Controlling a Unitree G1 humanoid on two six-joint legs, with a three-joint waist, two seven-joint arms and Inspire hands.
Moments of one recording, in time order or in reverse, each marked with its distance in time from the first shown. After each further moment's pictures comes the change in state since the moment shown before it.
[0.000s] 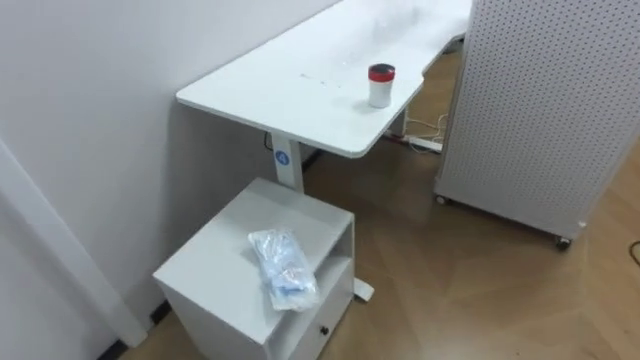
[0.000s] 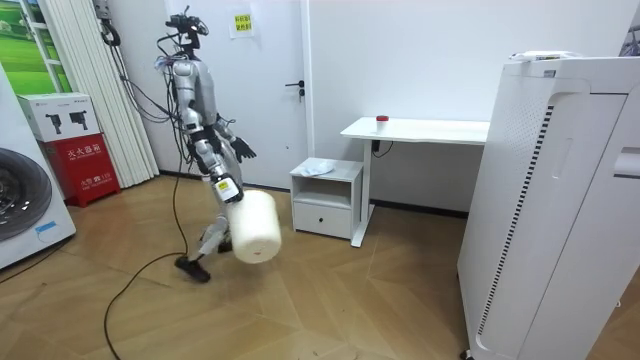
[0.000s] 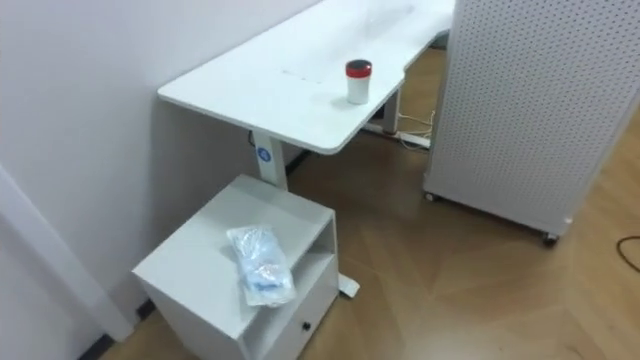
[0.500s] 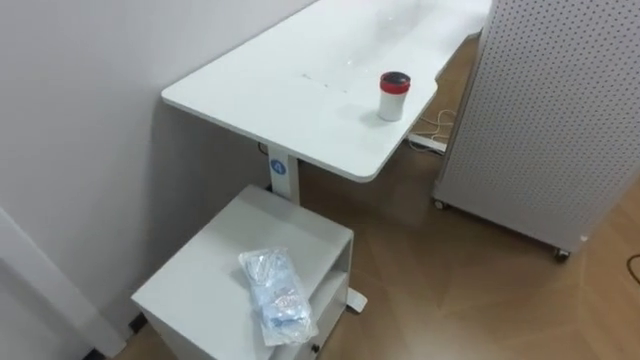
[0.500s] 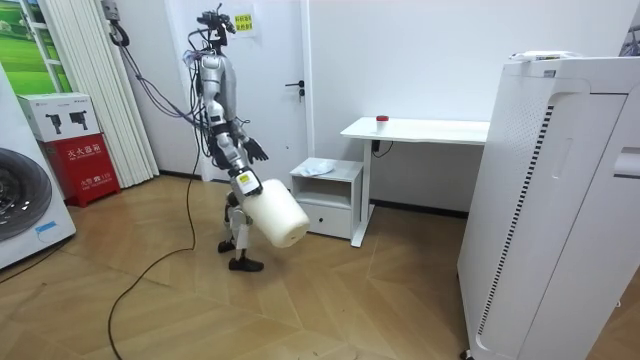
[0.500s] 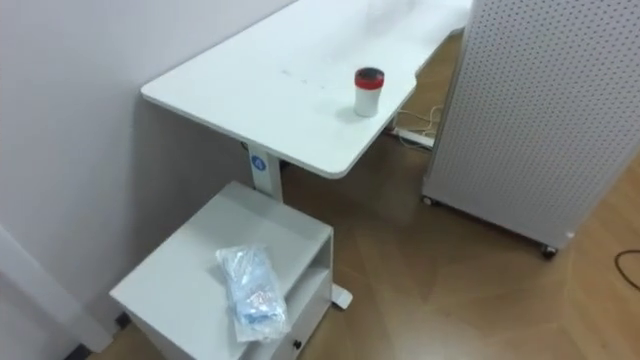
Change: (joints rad) left arm 0.047 -0.001 -0.074 0.000 -0.015 -0.046 0.020; right arm 0.017 0.012 0.098 0.011 0.058 -0.055 0.010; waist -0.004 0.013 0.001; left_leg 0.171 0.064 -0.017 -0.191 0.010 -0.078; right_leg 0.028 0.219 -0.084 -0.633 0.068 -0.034
